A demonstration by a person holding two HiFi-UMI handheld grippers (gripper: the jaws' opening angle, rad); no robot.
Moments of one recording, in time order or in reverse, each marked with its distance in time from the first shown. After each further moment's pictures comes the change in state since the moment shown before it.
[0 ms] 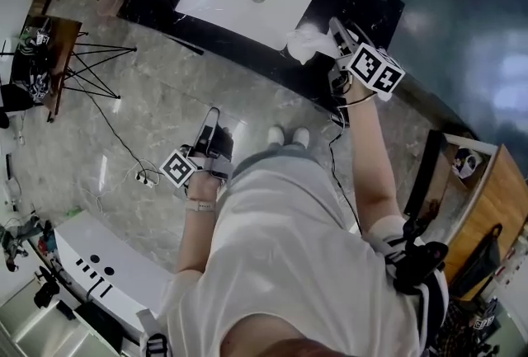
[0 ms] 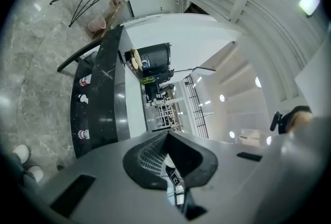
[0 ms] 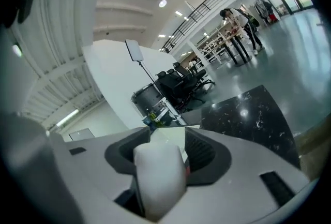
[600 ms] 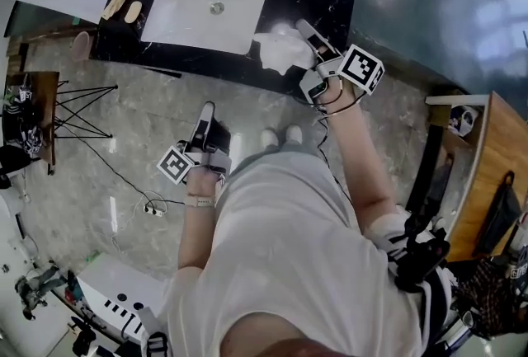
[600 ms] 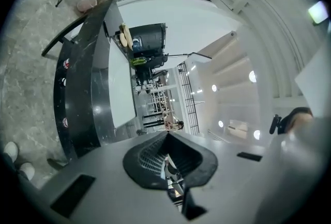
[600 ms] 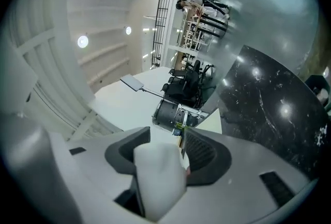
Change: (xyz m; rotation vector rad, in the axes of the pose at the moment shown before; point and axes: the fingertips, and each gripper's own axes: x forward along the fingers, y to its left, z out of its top) left arm 0.049 -0.033 -0.039 -0.029 0.168 -0.101; right arm -0.080 0.043 0.018 0.484 -0.128 0.257
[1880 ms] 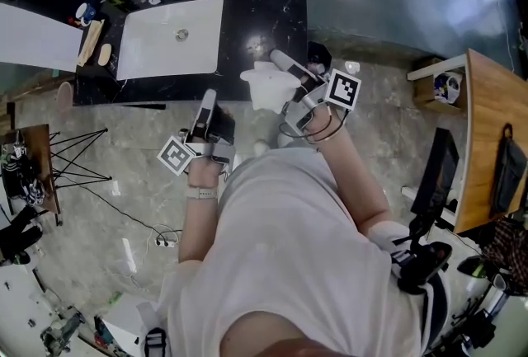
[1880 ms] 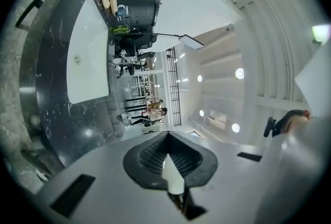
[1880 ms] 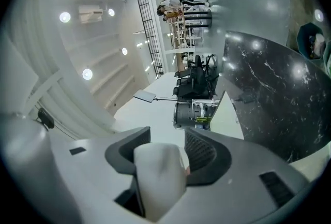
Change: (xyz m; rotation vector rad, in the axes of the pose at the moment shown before) left arm 0.101 -0.038 -0.054 -0.028 0.188 -0.196; right arm -0.065 0.019 -0.022 0.305 -0.068 0.203
